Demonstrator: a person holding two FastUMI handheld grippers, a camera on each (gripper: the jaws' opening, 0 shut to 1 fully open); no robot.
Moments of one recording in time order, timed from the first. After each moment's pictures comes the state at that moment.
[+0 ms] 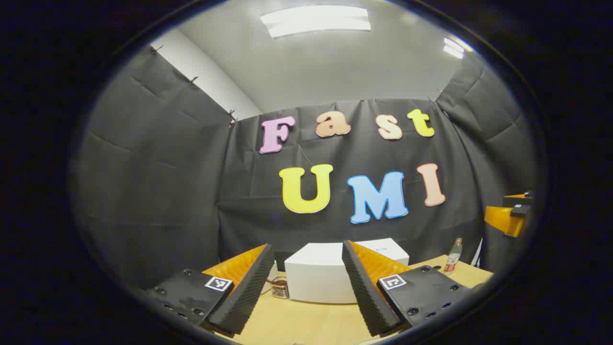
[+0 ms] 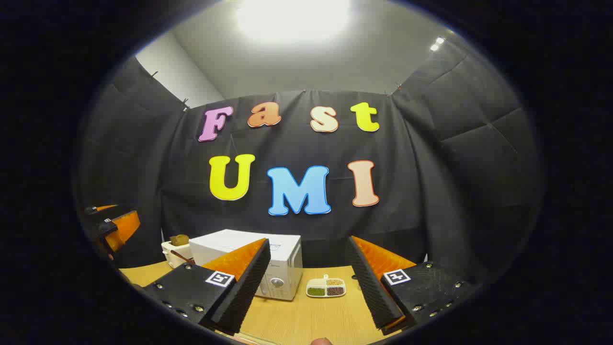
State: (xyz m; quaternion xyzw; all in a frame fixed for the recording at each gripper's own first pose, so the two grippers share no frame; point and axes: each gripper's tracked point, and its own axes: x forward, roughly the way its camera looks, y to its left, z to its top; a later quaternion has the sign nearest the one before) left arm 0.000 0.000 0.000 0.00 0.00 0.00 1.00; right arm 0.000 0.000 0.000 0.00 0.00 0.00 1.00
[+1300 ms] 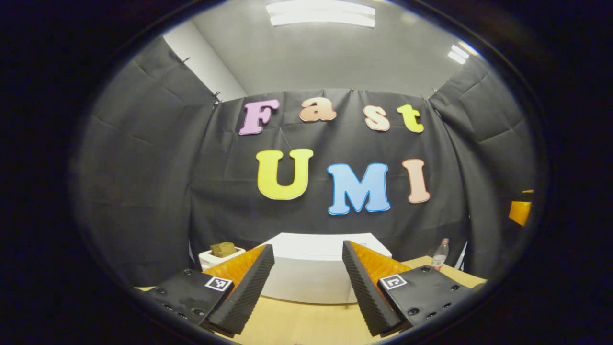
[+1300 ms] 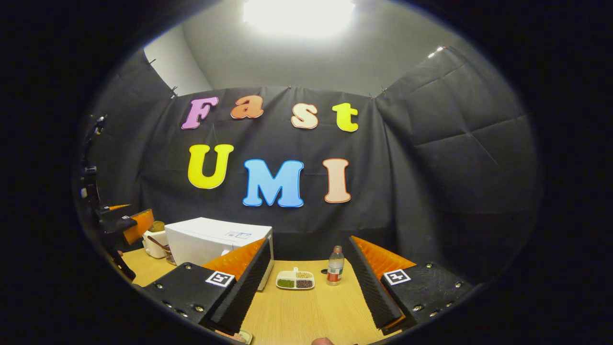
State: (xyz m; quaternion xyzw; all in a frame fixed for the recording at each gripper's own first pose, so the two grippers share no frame) left arm 0.066 -0.068 -0.064 -0.04 0.03 -0.07 1.00; right arm -0.044 -0.052 -0.007 -0.03 0.01 -0.08 1.00
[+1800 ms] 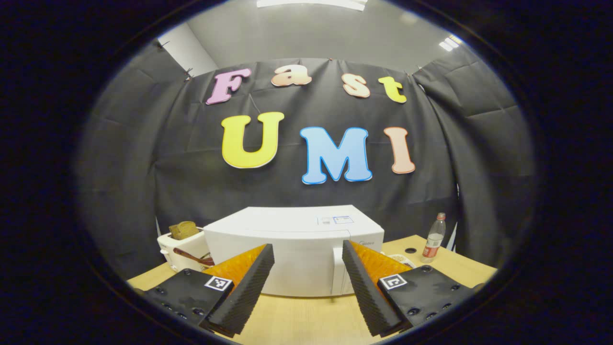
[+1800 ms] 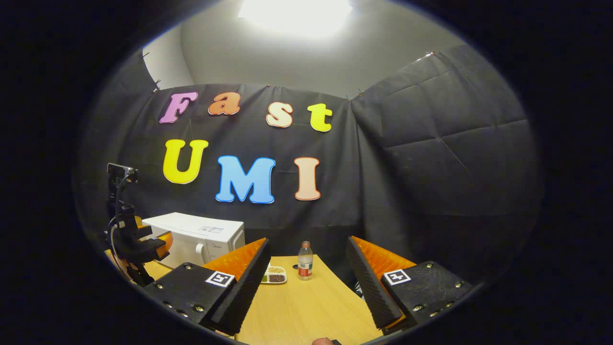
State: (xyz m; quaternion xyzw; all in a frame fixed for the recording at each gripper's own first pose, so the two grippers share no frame) left arm 0.141 -0.149 -0.166 -0.02 0.11 -0.14 0.98; right arm -0.083 -0.096 -0.006 -0.05 0.03 -0.17 0.98
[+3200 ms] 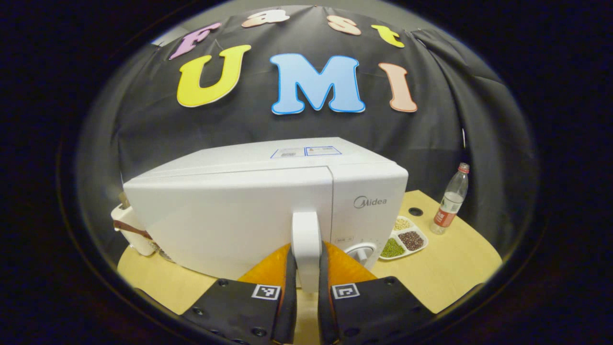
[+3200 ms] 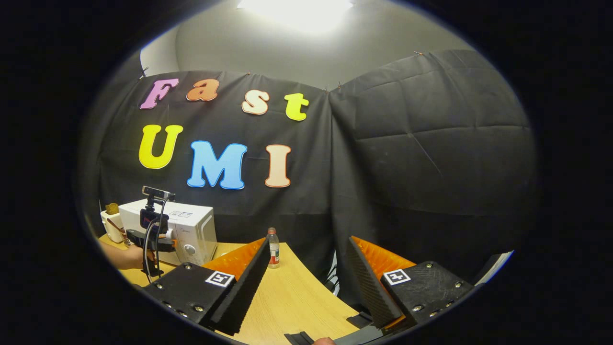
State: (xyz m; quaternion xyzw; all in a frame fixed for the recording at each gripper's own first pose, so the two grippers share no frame) left arm 0.222 -0.242 -0.305 0.02 0.27 -0.17 0.95; right arm -0.116 -0.139 -0.015 -0.06 0.06 -0.23 0.97
